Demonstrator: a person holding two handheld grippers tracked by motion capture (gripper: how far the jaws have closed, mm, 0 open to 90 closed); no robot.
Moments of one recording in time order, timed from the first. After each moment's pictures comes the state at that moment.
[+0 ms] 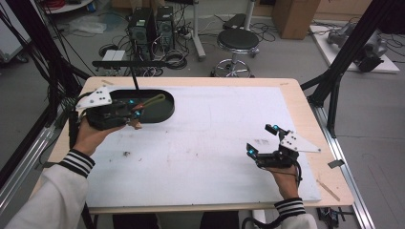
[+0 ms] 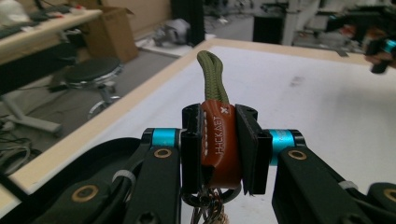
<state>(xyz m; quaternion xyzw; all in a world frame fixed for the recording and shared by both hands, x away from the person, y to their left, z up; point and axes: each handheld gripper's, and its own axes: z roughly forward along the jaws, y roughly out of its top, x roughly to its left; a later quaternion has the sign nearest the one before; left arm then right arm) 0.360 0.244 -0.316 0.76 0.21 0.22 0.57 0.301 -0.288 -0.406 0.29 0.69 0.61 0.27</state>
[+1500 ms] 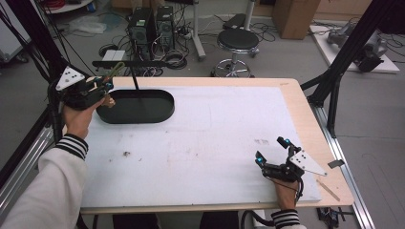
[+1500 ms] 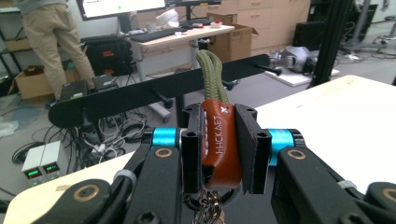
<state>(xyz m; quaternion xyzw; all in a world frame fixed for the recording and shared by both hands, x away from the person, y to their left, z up) 0.404 0.298 -0.311 0.66 0.39 0.35 0.54 0.279 -0.311 -0.453 0.34 0.62 0.62 0.33</state>
